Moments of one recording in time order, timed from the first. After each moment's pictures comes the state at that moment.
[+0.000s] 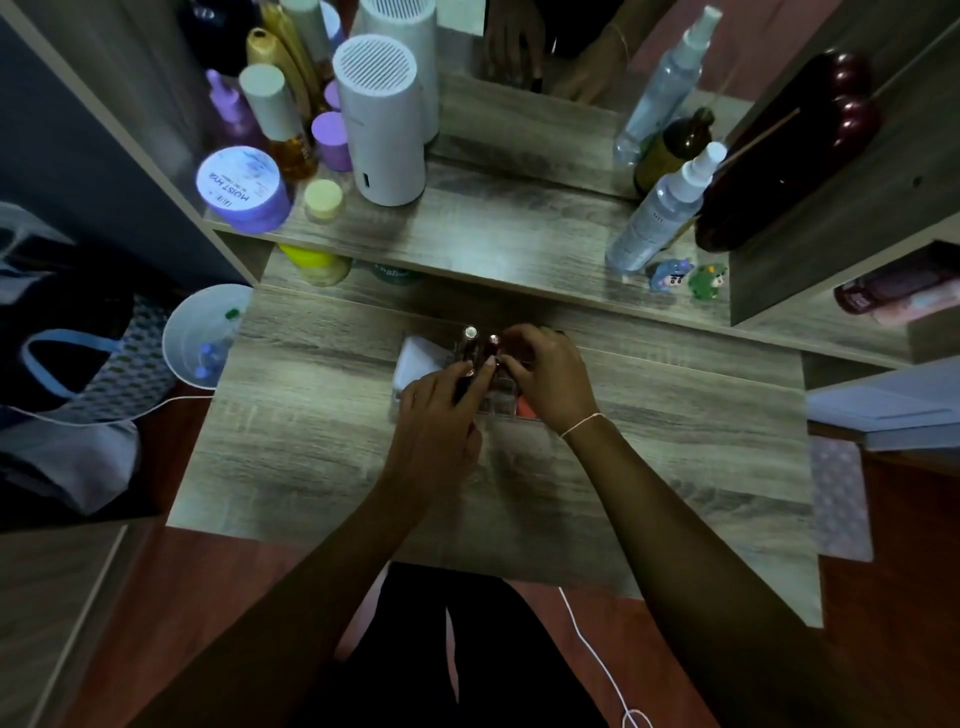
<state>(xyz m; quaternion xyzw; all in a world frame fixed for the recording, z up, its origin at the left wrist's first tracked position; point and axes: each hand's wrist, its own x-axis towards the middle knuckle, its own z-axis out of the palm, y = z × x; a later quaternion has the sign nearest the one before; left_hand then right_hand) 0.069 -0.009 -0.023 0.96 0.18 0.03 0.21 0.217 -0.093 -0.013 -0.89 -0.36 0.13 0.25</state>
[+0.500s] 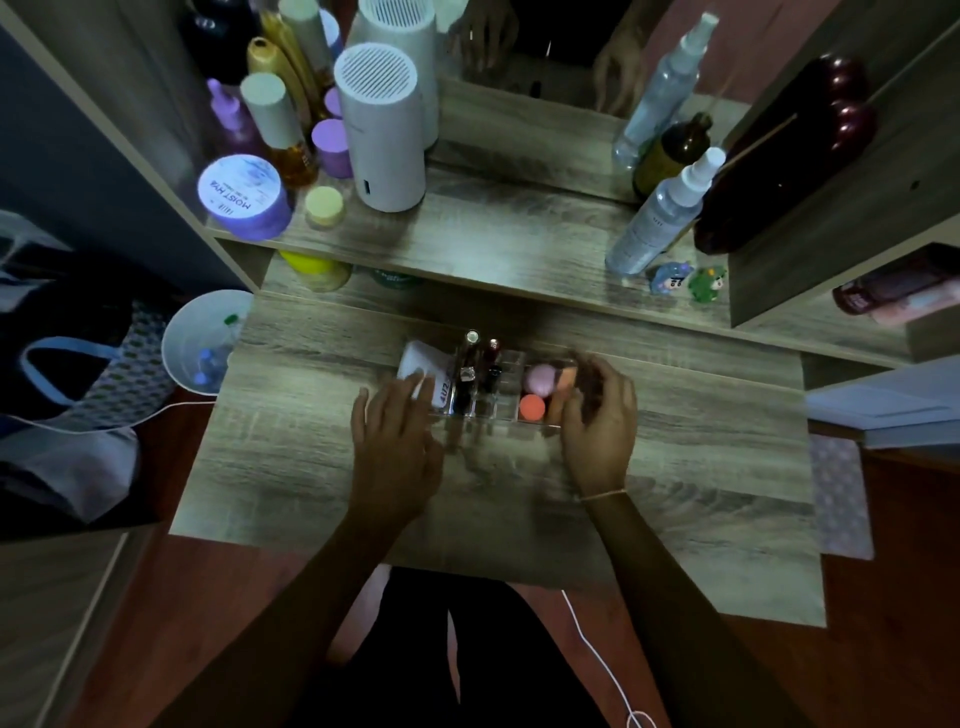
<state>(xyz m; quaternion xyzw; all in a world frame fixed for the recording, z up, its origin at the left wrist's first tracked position) 0.031 0.004 -0.024 0.94 0.26 0.10 0.21 0.184 -0.151 -0.022 -0.90 -0.14 0.01 0.41</state>
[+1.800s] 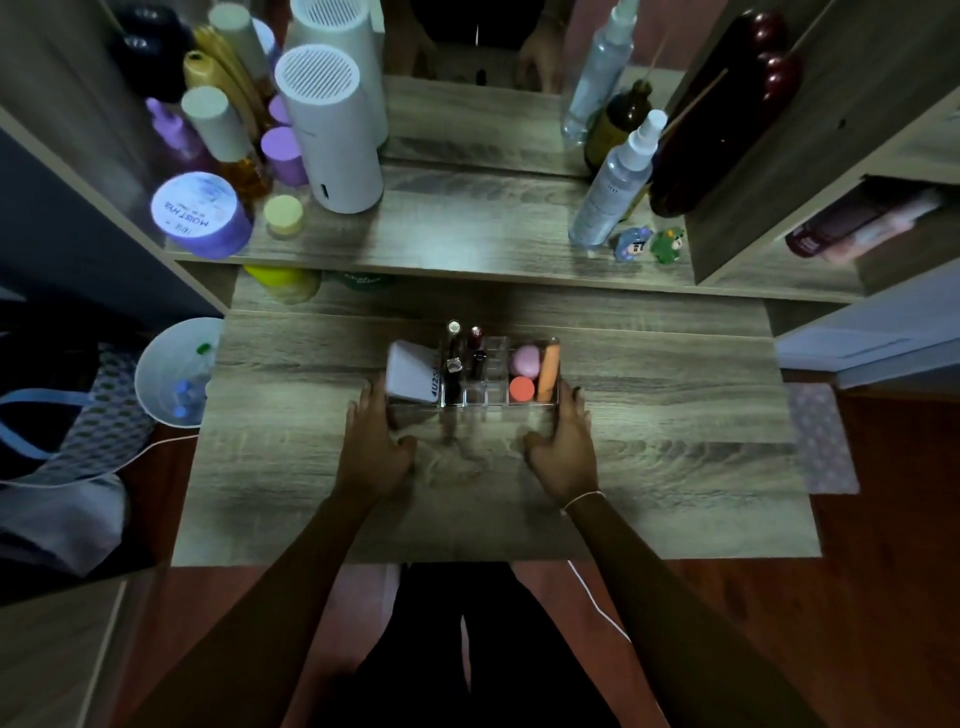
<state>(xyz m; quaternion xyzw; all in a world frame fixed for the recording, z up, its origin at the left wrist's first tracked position) 0.033 0.037 -0.066 0.84 0.32 -0.01 0.43 0.148 -0.166 -0.066 -0.90 -0.08 0.21 0.37</state>
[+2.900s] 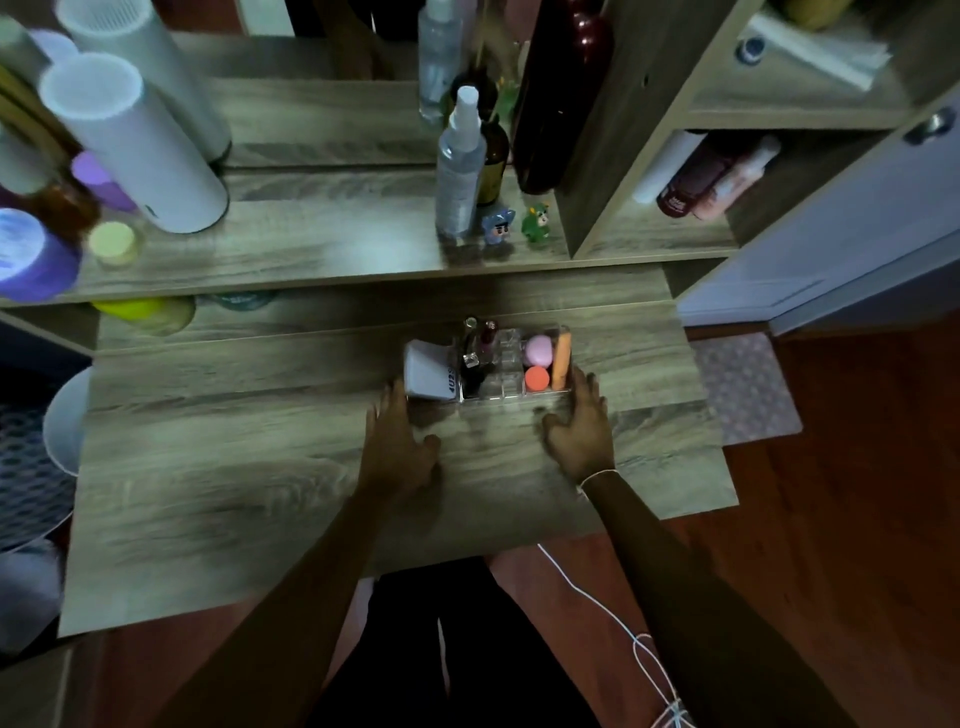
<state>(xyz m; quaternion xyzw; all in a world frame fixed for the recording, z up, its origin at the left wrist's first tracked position) 0.105 -0.069 -0.067 0.85 0.27 -0.06 0.45 0.206 -0.284 -0.069 -0.92 0.01 0.18 0.35</state>
